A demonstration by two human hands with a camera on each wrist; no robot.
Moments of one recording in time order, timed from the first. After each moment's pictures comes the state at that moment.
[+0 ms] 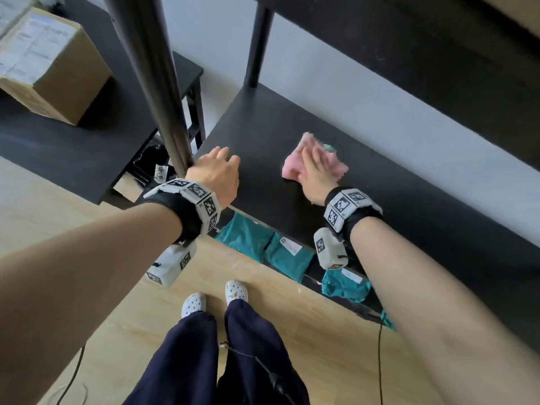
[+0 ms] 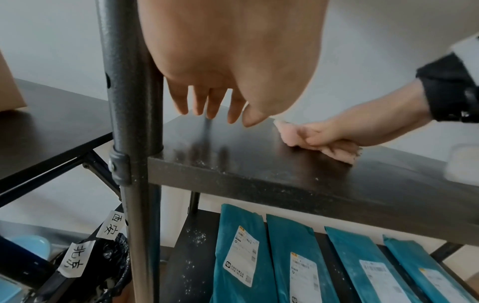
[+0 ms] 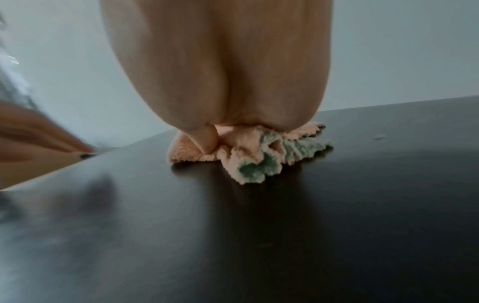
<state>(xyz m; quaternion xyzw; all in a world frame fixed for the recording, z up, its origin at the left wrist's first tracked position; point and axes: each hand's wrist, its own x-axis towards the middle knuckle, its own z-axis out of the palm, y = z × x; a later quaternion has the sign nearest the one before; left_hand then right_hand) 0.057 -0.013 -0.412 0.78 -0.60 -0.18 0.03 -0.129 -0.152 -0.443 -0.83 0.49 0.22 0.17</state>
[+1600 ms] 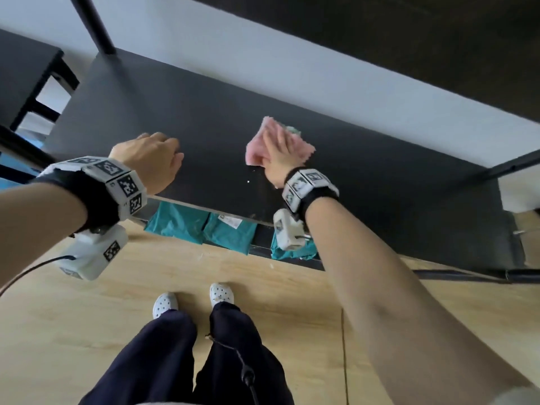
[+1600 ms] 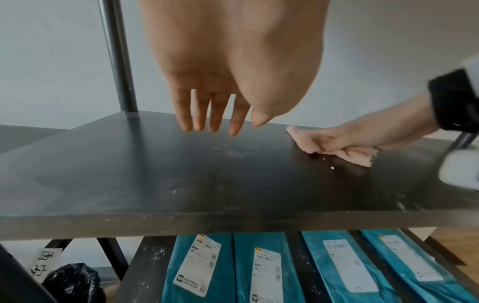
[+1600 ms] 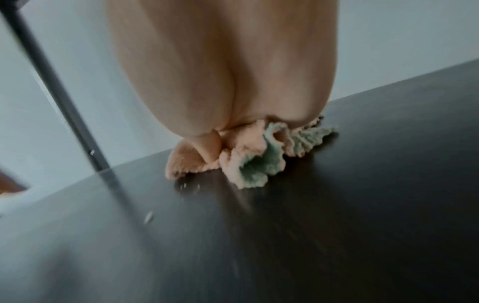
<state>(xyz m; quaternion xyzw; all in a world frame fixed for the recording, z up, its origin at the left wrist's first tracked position) -0.076 -0.040 -0.386 0.75 -0.65 -0.11 -0.04 -0.301 -0.154 -0.440 -0.78 0.56 0.14 0.23</state>
